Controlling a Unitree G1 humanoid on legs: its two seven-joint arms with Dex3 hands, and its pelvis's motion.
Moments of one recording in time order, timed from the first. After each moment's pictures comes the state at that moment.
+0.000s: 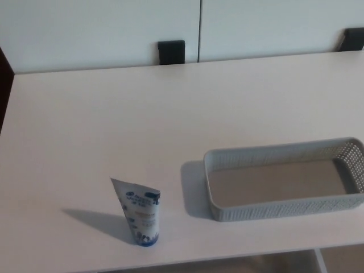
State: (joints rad) left_arm 0.11 0.50 0.43 1.25 -0.28 -0.13 -0.30; right_arm -0.01 -0.39 -0.09 1.32 -0.08 -0.18 0.06
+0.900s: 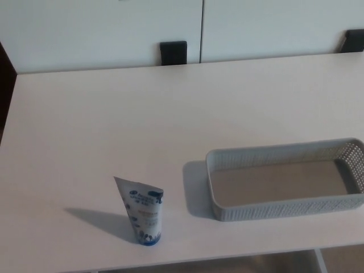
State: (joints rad) left_arm 0.26 0.57 0.82 0.66 -0.46 -0.10 -0.31; right_arm 0.01 -0.39 -0.08 1.32 -0.09 -0.19 0.07
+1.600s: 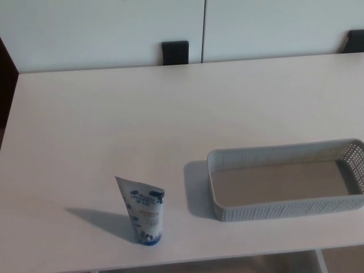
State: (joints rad) left_arm 0.30 0.57 0.65 -0.20 -0.56 -0.07 -0.38; right_arm 0.00 -0.39 -0.07 1.32 -0.10 -0.19 0.08
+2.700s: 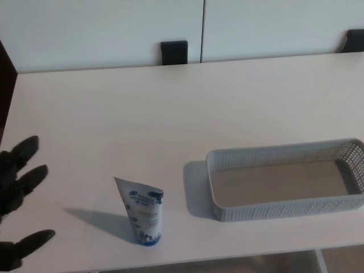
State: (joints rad) left_arm 0.32 0.56 0.23 -0.13 -0.41 -0.07 -0.54; right_arm -0.01 -0.40 -0.05 1.33 -0.12 -0.18 0.09
